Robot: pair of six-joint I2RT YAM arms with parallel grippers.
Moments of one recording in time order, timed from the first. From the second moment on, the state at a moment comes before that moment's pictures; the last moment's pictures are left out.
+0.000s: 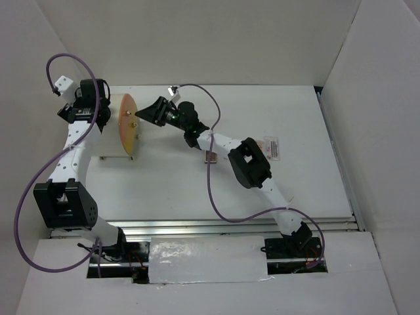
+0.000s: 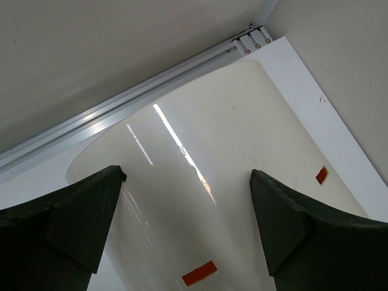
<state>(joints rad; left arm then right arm) 0.08 1.53 1.46 -0.54 -0.71 -0.72 0.74 2.54 2.04 0.66 -0.38 1.11</state>
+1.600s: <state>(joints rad) 0.04 1.53 1.45 -0.55 -0.73 -0.77 0.77 2.78 2.28 0.61 -0.37 1.27</state>
